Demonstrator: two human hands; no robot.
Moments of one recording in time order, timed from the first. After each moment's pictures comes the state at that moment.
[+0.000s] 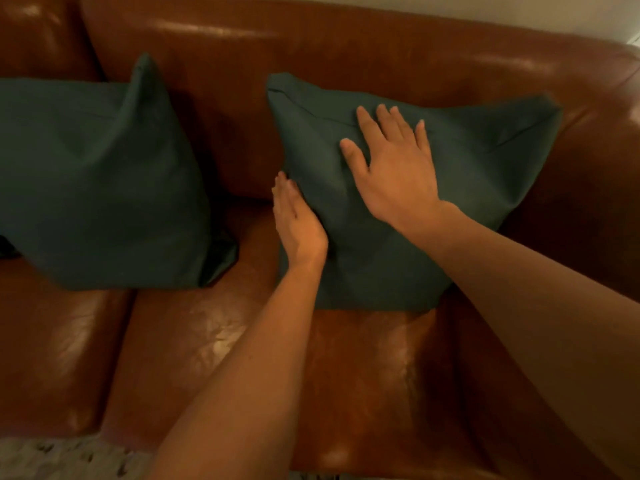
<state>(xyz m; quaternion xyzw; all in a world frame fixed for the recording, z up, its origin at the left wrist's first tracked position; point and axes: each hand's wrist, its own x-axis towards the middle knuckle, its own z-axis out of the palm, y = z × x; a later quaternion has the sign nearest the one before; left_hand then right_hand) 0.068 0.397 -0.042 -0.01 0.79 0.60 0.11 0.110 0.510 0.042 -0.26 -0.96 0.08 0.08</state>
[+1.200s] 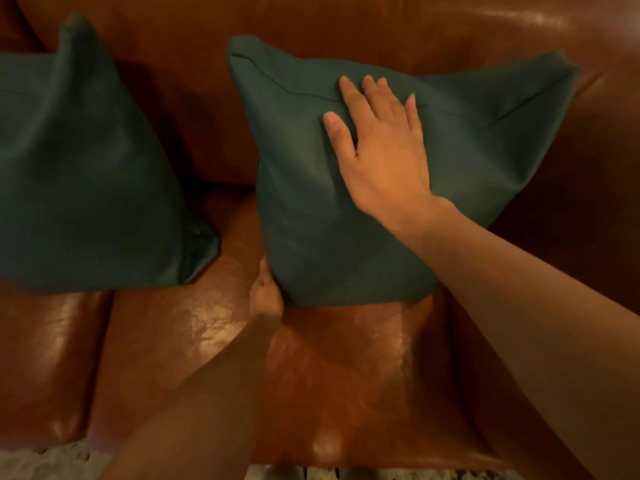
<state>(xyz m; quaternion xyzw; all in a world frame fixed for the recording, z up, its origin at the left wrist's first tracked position) 0.104 0.306 -0.177 -0.13 0.81 0.48 0.31 0.113 0.507 0.031 -0.27 -0.95 0.14 0.11</state>
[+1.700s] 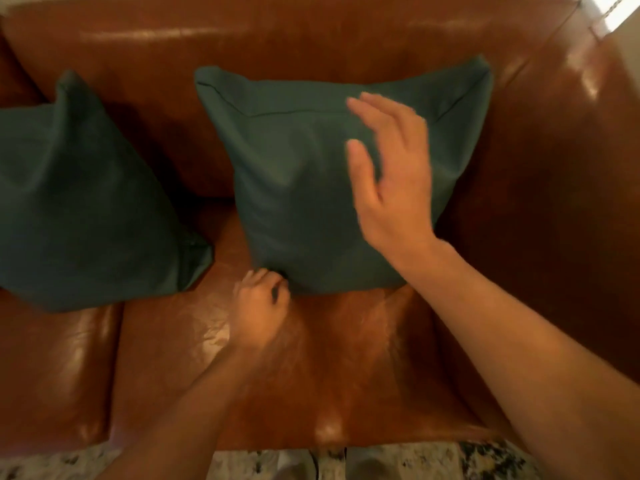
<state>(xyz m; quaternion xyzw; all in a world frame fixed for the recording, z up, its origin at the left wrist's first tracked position) 0.130 0.293 -0.081 0.35 0.91 0.20 0.12 0.195 0.504 0.062 -0.22 -0.85 0.27 0.40</state>
